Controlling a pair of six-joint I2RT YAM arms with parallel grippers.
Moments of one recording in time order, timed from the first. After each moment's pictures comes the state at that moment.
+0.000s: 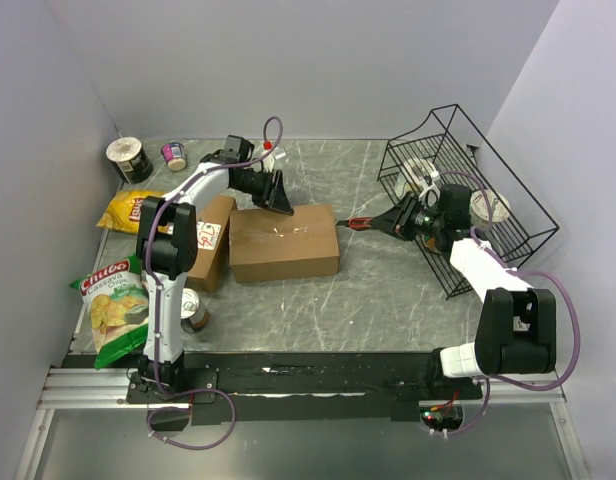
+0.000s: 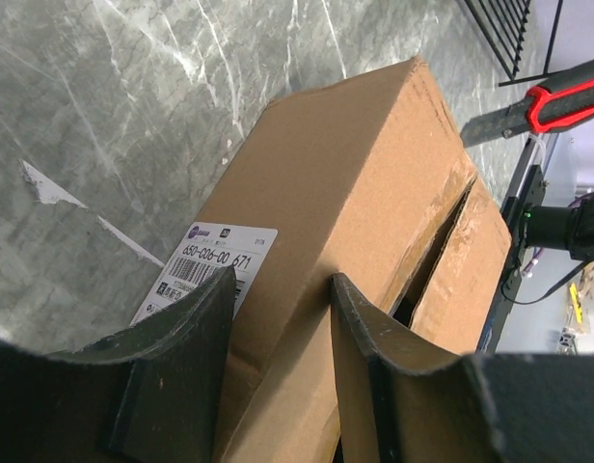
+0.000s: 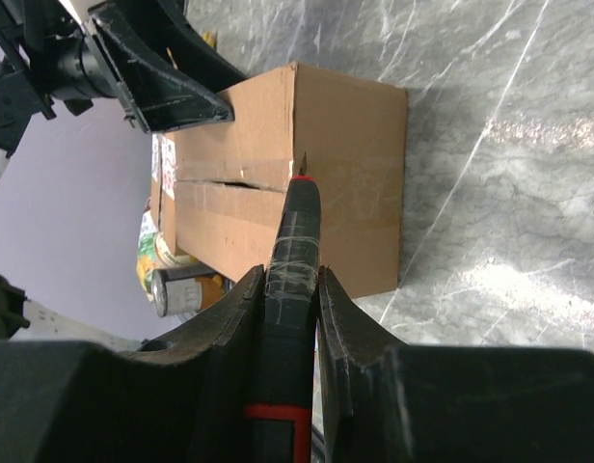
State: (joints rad) left arm -0.27 2.26 1.86 -0.65 0.90 0.03; right arm -0.01 1.38 0.82 -0.02 -0.76 0.71
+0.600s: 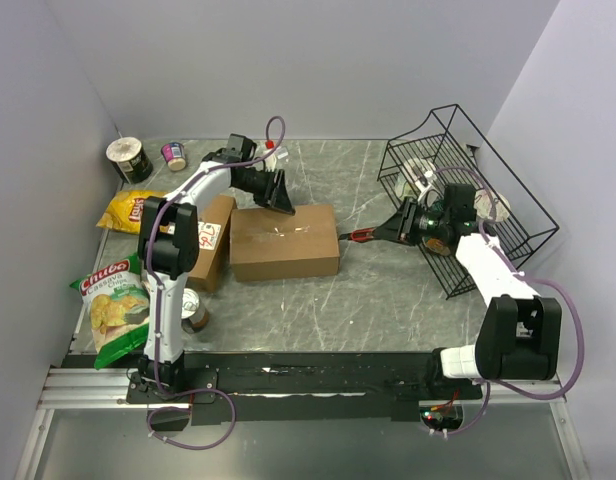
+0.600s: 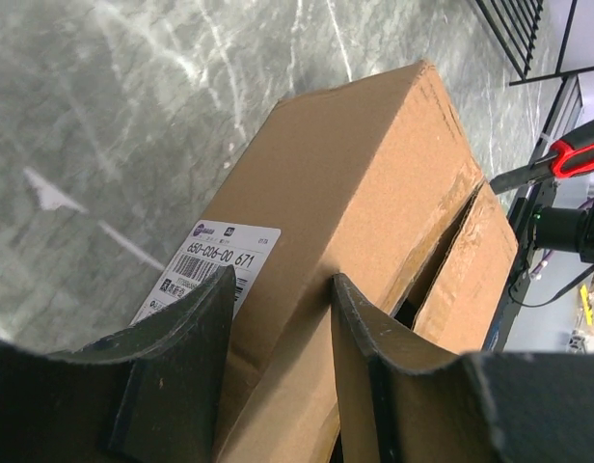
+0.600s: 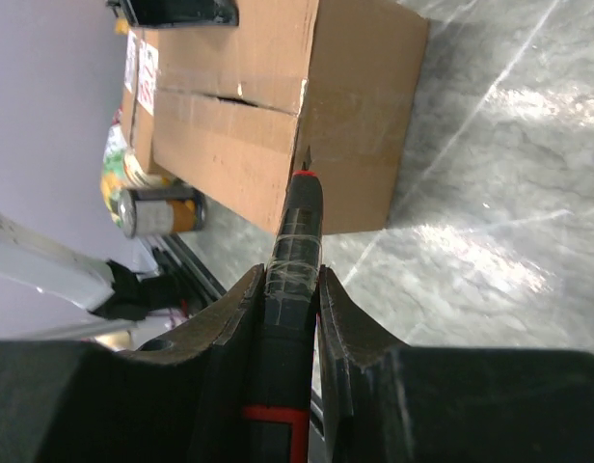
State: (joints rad) left arm -0.28 2.26 1.88 -0.68 0.87 0.04; right arm -0.03 1.35 0.90 -0.32 -0.87 0.42
